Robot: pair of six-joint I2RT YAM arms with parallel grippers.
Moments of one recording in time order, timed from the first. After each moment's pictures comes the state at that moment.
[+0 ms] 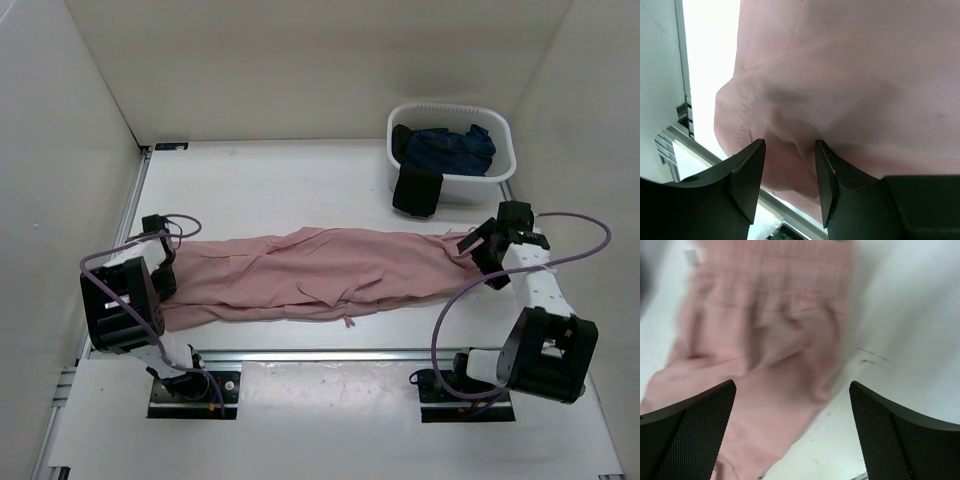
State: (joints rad) left arm 0.27 1.58 0.83 -0.60 -0.48 0.01; right arm -0.16 1.27 0.88 -0.69 0.10 0.68
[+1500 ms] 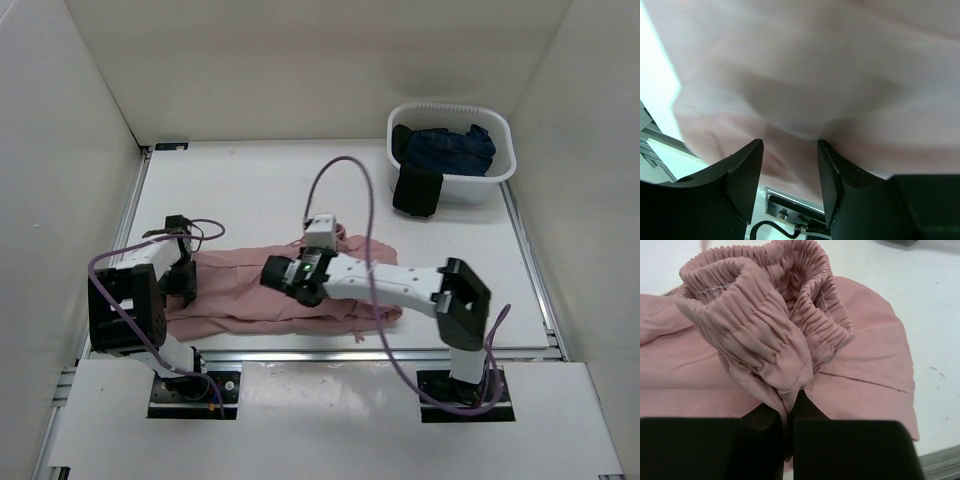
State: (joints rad) left arm 0.11 1.53 0.82 -0.79 -0.35 0.01; right arm 1.23 1.80 1.51 -1.13 0.97 1.12
